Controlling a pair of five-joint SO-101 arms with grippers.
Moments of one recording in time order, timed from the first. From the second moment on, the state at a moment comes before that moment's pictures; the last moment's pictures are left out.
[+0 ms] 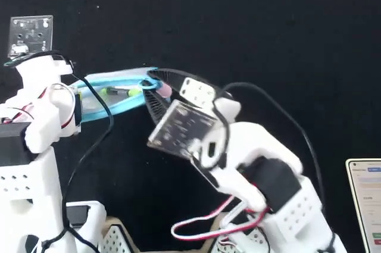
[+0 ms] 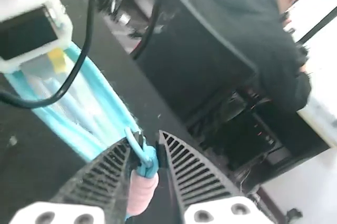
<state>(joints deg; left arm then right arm) -9.8 -45.1 7.0 93.2 -4.0 -39.6 -56.1 28.4 49.3 32.7</state>
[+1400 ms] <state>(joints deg) -15.1 -52.9 -6.8 100.6 -7.3 -40.0 -52.9 31.9 45.4 35.2</state>
